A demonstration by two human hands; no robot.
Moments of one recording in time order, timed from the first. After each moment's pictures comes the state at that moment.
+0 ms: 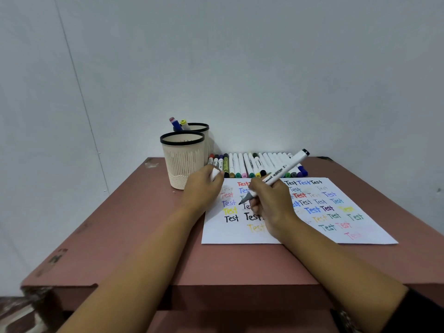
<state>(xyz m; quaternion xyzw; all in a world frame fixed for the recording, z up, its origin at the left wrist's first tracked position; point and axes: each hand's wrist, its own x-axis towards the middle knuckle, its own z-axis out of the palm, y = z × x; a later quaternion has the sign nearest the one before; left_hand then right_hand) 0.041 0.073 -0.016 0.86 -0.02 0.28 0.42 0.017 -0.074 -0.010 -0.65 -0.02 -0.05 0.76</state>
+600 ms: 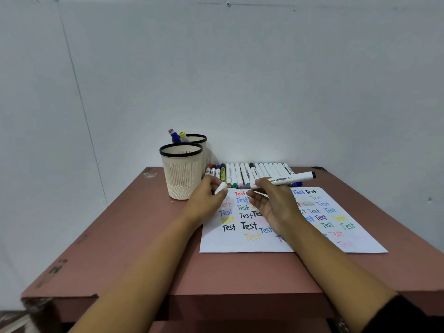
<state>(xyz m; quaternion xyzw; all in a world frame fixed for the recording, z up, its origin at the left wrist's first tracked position) 0.034 0.067 -0.014 0.83 -0.06 0.18 0.52 0.026 -0.089 0.007 -0.53 -0.01 0.00 0.85</state>
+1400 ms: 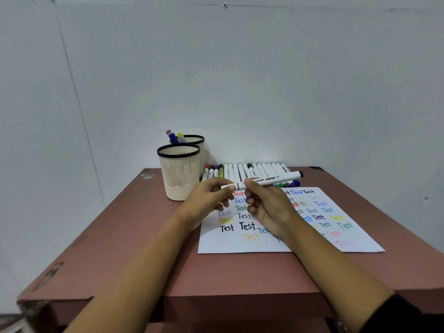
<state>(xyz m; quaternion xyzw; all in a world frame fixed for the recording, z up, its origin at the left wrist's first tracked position) 0.025 0.064 -0.003 0.74 -0.14 0.08 0.66 0.026 -0.090 0.003 -0.57 -0.08 0.06 0.82</state>
